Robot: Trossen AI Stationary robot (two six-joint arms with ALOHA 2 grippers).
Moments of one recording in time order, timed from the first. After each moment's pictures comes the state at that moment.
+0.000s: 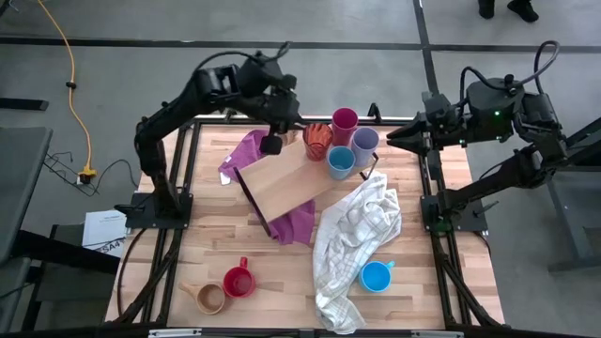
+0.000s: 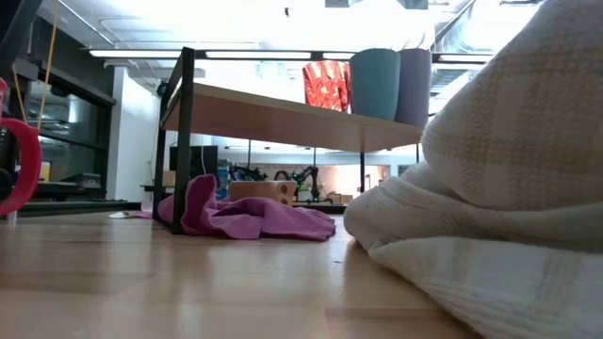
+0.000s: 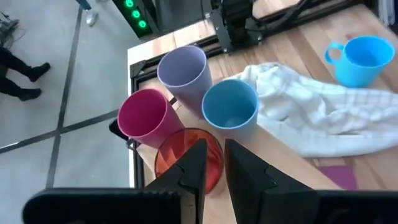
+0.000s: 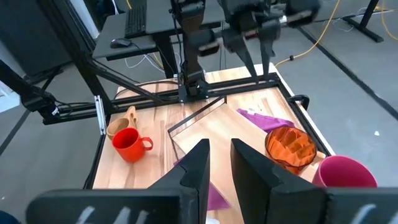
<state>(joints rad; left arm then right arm) 0.43 1.81 2.34 -1.23 0.19 0.56 0.00 1.24 2.05 -1.21 0.05 0.13</state>
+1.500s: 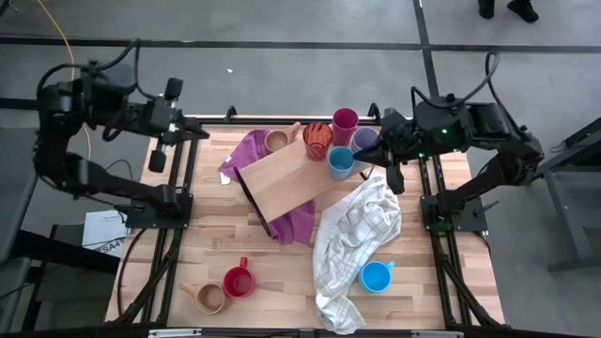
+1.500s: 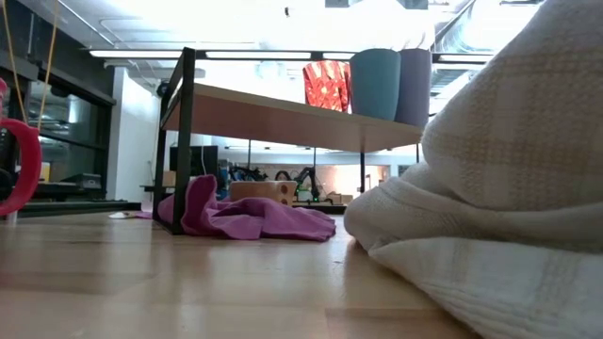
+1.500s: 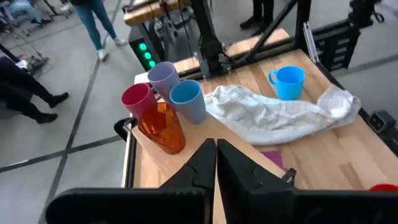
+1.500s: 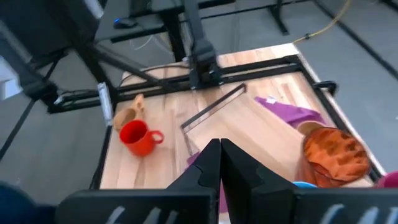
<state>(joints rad) 0.43 1.14 2.01 -1.37 0.26 0.47 0.09 1.39 2.05 -1.14 0.09 0.20</state>
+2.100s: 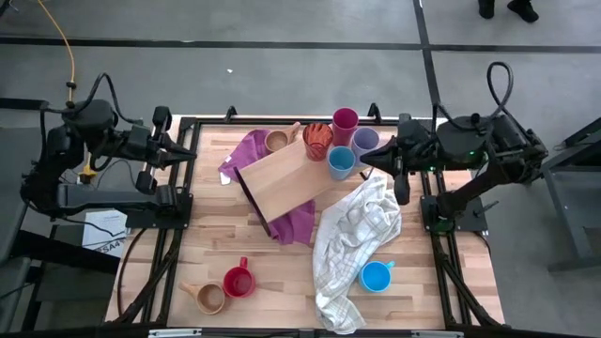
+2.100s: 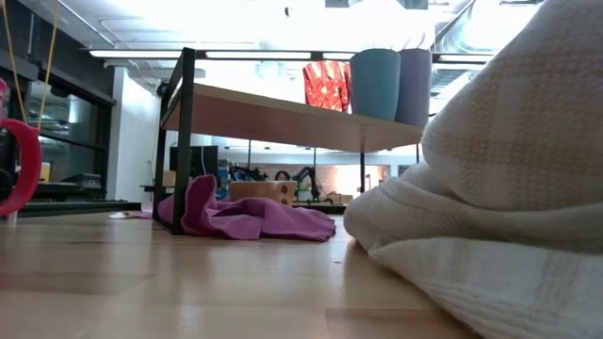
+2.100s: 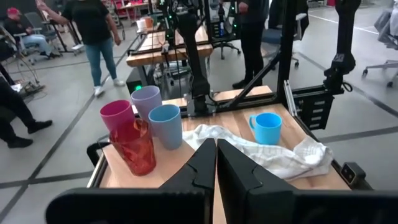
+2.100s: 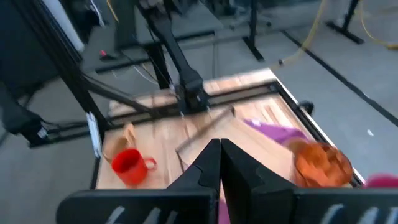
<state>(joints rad) 0.43 0.69 1.36 -0.92 0.35 0.23 0.29 1.37 2.05 -1.06 0.39 0.27</state>
